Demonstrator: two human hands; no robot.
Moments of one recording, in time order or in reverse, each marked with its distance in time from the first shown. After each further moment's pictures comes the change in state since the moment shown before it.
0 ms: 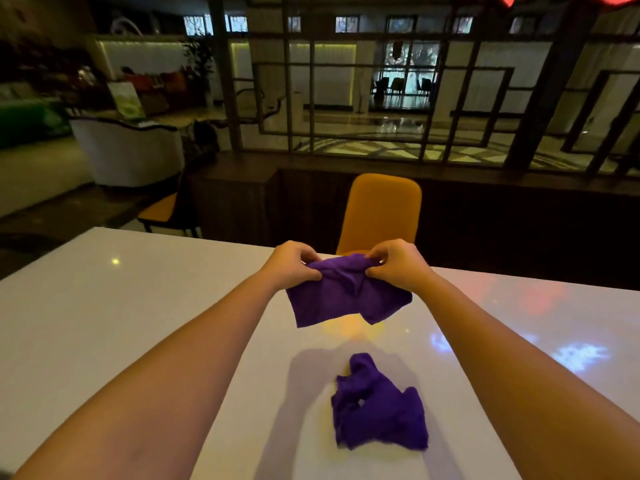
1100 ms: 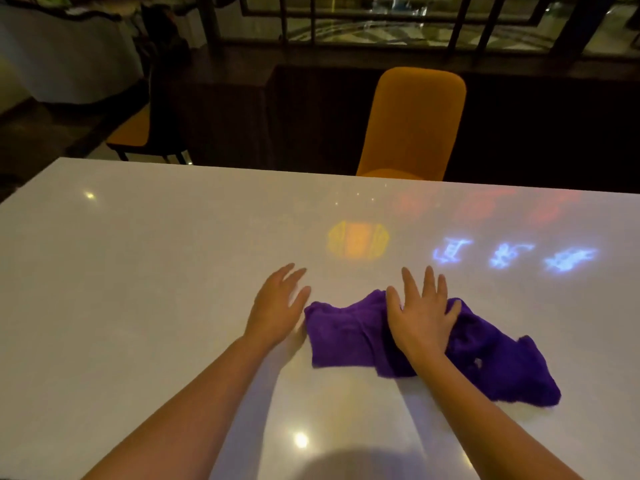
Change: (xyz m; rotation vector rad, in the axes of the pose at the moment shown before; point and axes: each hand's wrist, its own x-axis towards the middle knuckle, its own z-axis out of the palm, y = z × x) left_hand -0.033 -0.279 0.032 0.023 0.007 -0.082; right_hand -0.039 -0.042 0.258 -0.259 0.088 0.566
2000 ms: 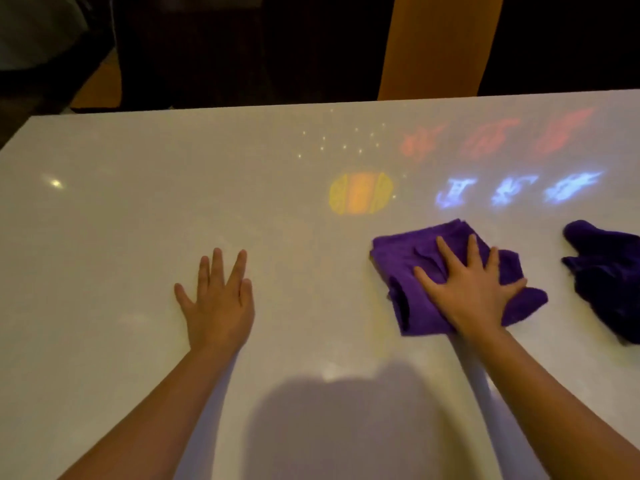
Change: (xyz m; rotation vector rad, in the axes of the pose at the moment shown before) left_hand -0.030 -0.225 -0.095 0.566 0.067 -0.205; right_hand -0.051 -0.086 0.102 -0.161 -0.034 0.186
